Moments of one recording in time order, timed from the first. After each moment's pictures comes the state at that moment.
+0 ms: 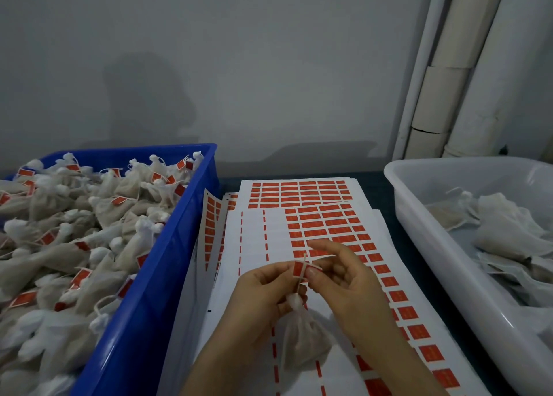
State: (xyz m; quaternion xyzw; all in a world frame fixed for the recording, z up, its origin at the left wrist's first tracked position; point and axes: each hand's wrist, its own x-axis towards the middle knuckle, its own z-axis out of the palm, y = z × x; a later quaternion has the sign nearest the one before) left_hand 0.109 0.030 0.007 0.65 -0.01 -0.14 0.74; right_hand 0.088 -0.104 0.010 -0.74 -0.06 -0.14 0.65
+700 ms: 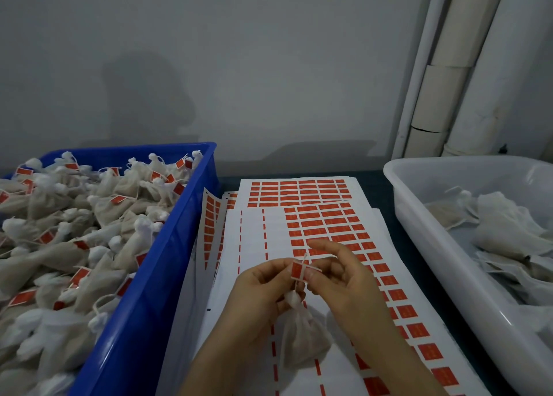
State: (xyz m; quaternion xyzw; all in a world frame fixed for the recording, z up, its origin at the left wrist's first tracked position) left_hand 0.111 0.032 0.005 0.66 -0.02 -0.13 0.74; right_hand 0.089 -0.105 0.006 -0.74 -0.06 -0.12 0.66
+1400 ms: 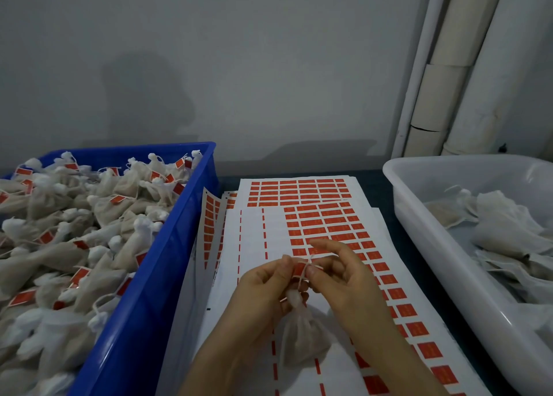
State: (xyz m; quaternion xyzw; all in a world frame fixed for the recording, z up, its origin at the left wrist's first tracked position) left_hand 0.111 0.030 0.003 0.64 -0.05 -0.16 0.75; right_hand 0.092 -0.106 0.003 -0.74 -0.04 -0.13 0.66
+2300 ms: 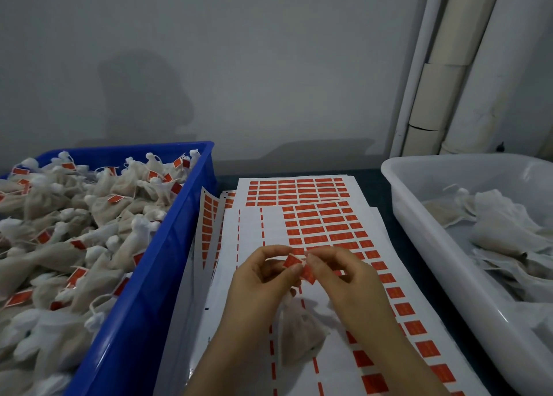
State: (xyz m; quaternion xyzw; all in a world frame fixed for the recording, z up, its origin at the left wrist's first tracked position) left_hand 0.110 0.026 0.006 0.72 -0.06 0.00 0.70; right_hand 0.093 -0.110 0.006 -0.81 -0.02 -0.18 0.56
